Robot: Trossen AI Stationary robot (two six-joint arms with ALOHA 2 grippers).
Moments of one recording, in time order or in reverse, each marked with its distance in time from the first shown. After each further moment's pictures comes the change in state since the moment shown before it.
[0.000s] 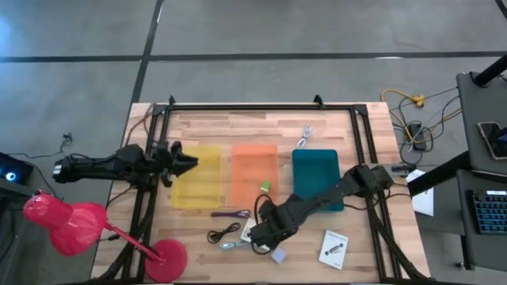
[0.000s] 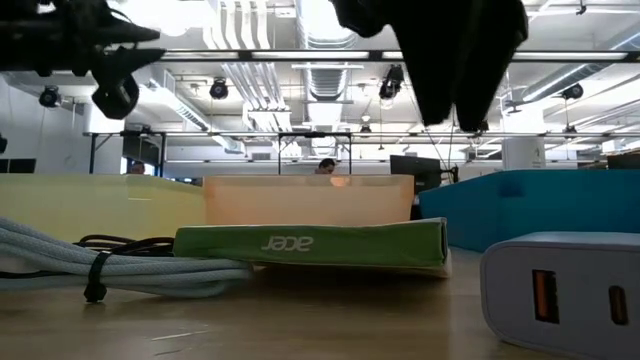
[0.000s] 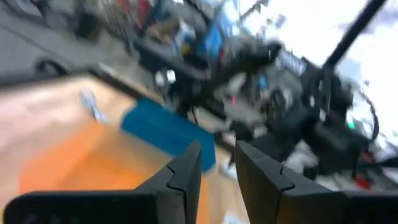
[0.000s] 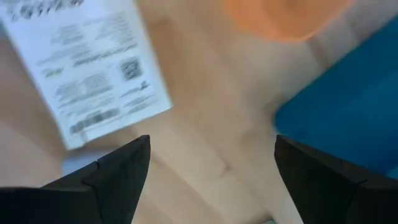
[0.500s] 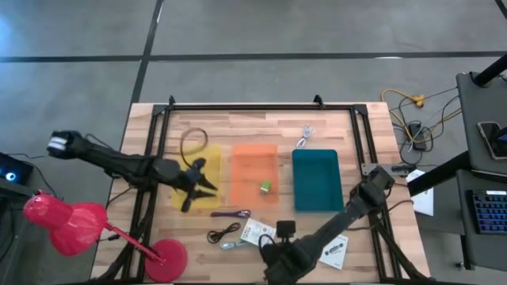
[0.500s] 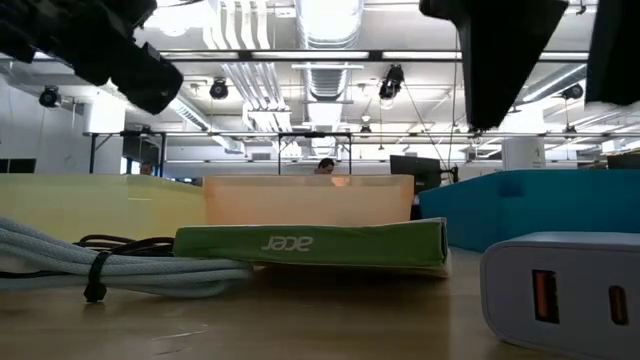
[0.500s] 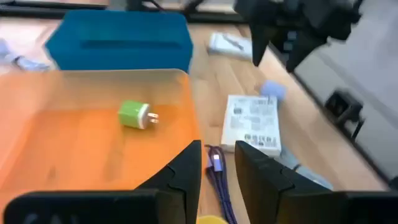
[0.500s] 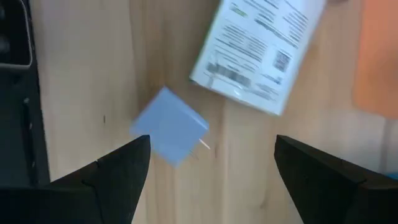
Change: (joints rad) left arm -0.252 0.590 0.219 0.007 0.014 0.420; right arm 0.204 0.070 0.004 0.198 0.158 -0.486
